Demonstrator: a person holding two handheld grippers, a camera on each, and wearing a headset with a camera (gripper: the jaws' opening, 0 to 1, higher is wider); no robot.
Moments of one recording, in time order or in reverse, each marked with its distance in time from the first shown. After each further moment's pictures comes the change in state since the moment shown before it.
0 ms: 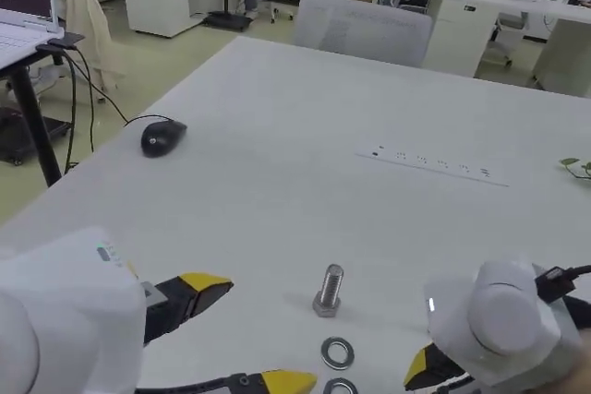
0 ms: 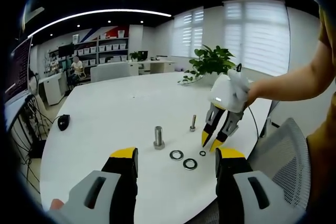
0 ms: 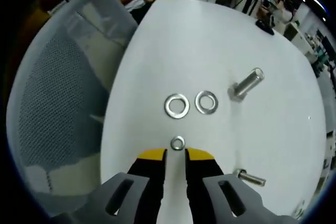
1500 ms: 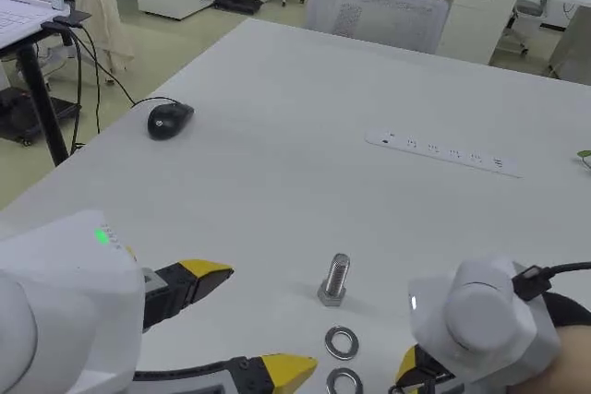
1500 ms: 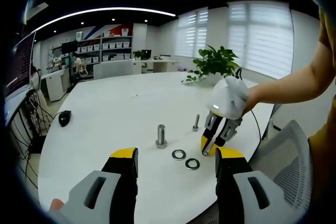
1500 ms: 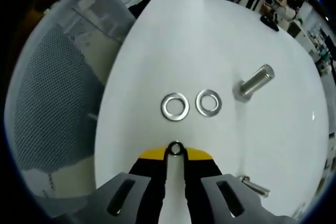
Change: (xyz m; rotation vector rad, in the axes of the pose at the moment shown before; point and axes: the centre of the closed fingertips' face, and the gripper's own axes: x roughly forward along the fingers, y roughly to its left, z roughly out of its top) left arm 0.006 0.005 -0.003 -0.030 0.000 0.018; right arm 0.013 -0.005 -0.002 0.003 0.028 0.019
